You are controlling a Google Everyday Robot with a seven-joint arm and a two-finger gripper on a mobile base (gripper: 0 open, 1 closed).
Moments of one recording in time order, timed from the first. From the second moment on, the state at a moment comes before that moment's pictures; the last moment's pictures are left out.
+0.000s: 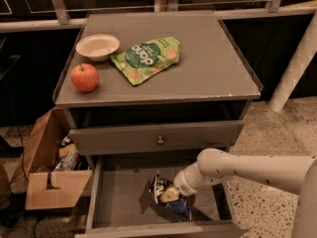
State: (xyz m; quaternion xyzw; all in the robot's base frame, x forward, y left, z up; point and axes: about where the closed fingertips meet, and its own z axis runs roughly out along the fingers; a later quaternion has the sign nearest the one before) arm 0.483 -0.052 0.438 -0.44 0.84 0.26 0.17
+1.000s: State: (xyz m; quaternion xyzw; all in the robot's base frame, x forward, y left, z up) arm 0.493 -0.040 0.391 -0.41 0.86 0.25 0.17
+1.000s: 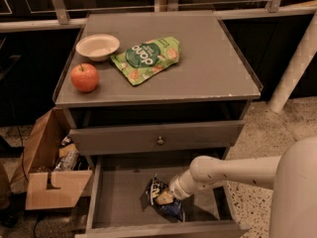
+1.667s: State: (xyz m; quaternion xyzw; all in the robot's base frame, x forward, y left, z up) arm 0.493 -0.040 0.391 -0.41 0.86 0.25 0.17
